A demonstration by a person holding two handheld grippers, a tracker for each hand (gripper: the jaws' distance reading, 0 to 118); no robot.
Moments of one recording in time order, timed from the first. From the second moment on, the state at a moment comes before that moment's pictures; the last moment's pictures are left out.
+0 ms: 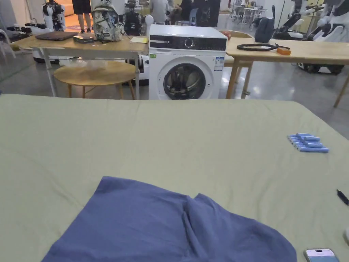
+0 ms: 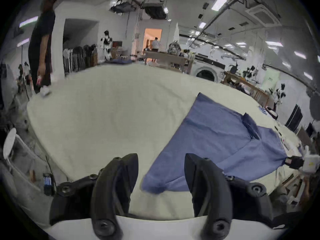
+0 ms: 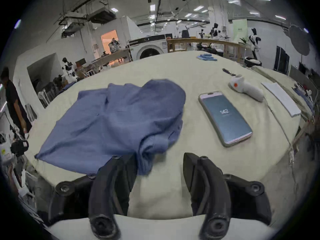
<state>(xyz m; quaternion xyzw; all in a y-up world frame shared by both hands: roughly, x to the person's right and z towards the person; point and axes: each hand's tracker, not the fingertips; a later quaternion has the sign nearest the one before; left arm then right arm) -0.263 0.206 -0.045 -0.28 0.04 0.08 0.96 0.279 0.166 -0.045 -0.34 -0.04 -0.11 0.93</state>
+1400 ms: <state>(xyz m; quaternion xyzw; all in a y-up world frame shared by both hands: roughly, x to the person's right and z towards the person) -0.290 0.127 -0.093 -0.40 0.01 0.21 0.89 0.250 0.248 -0.083 -0.22 0.04 -0.10 0.97</state>
